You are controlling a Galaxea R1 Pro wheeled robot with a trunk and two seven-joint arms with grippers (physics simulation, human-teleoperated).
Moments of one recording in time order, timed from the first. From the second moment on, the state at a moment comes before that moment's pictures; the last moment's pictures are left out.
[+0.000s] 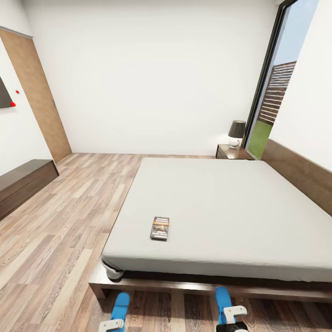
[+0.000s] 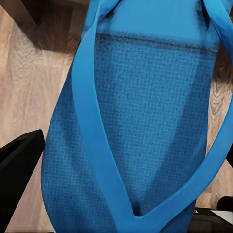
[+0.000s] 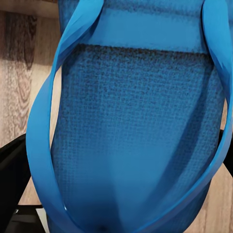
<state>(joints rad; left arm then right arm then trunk) -0.35 -0.02 -0.09 -0.22 0.22 -0.05 0.00 -0.42 0.01 0.10 -0.22 0.01 0.06 -0.13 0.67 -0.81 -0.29</state>
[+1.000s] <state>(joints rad) -0.35 -0.02 -0.09 -0.21 0.22 0.01 -0.01 -0.42 0.01 0.09 -0.21 0.00 0.07 -0.13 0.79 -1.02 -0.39</state>
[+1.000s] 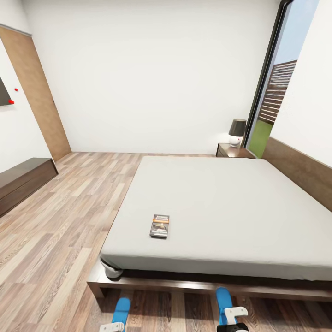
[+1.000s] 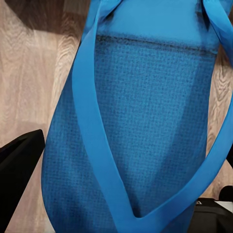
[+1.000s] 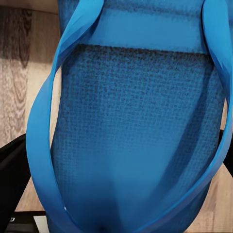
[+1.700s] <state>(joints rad) -0.35 -0.02 -0.09 -0.21 0.22 0.07 -0.01 -0.42 0.01 0.08 -0.20 0.00 0.08 -0.13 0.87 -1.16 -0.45</state>
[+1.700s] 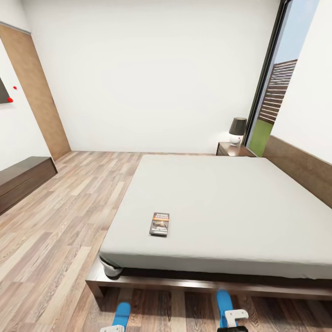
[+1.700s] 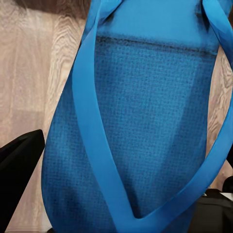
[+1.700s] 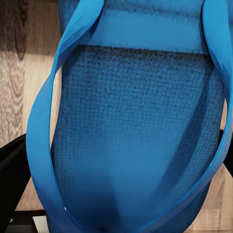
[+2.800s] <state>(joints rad) -0.37 -0.03 -0.10 -0.23 0.22 0.08 -0.01 -0.42 0.01 0.08 -0.18 0.00 0.08 -0.12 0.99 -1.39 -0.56</state>
